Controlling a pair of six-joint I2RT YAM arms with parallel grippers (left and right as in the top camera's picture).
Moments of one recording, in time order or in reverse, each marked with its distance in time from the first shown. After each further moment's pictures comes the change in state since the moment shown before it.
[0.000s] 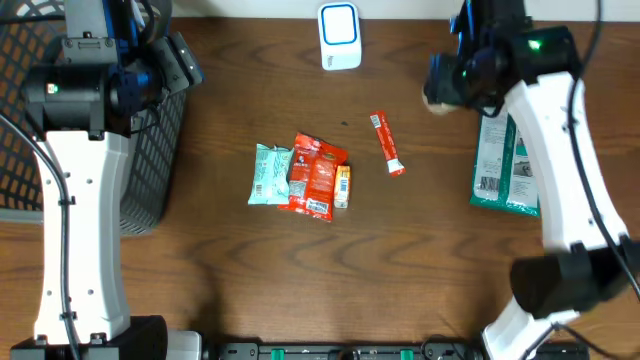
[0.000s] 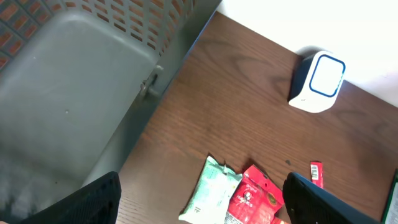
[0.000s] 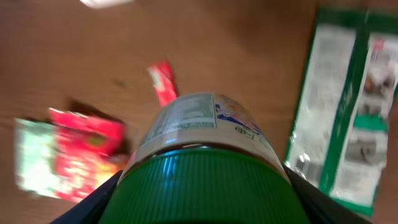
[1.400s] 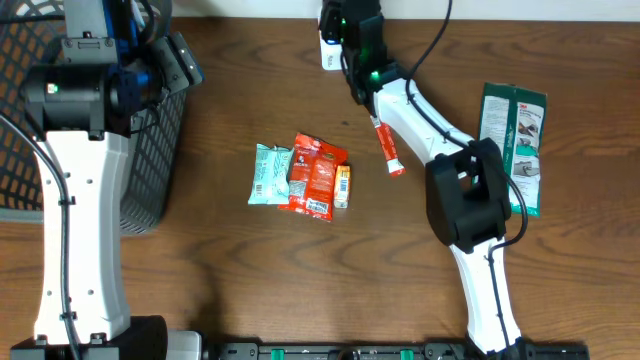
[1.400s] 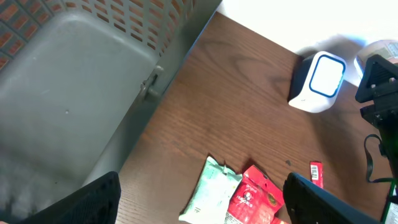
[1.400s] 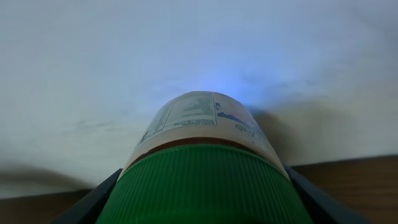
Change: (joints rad) left arm 0.000 0.000 0.000 0.000 0.000 0.000; right arm 0.241 0.529 -0.019 1.482 0.280 0.186
